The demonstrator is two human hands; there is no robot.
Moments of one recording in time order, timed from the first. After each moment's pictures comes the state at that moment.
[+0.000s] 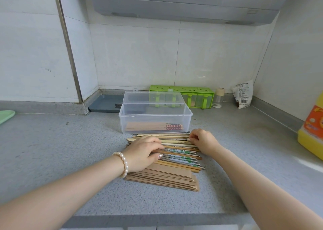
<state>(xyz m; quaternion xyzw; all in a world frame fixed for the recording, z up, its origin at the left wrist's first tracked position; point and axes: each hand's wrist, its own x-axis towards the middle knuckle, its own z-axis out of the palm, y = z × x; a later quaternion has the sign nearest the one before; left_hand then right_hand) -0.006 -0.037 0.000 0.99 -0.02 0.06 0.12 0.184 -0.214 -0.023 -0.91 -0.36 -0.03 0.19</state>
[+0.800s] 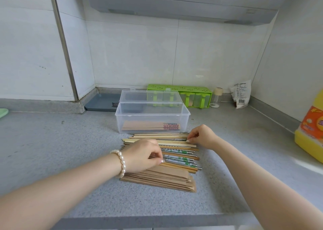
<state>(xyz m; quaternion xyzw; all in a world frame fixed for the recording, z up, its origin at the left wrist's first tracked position) -0.009 -0.050 0.014 0.98 -0.05 0.05 0.16 0.193 -0.215 -0.002 -0.91 -0.32 0.08 0.26</state>
